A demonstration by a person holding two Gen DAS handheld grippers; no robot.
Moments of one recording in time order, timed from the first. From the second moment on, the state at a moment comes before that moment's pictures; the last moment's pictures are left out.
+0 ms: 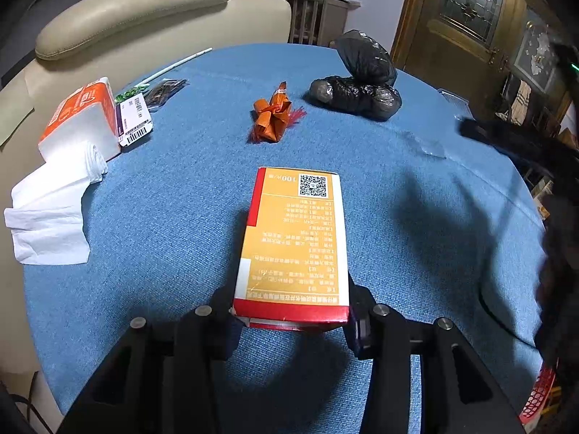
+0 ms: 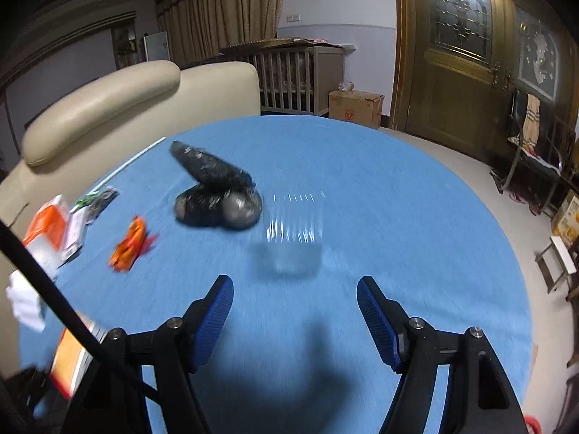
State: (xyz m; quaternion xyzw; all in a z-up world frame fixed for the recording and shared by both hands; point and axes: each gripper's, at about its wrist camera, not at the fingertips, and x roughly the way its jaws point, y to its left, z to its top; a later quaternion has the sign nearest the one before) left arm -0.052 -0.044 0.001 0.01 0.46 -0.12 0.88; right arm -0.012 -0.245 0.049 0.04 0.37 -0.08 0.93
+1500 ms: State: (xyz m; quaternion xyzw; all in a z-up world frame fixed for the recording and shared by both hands) left arm -0.133 -0.118 0.043 0.08 0.43 -0.18 0.88; right arm -0.233 -0.277 0.093 0.16 0.31 -0.08 0.93
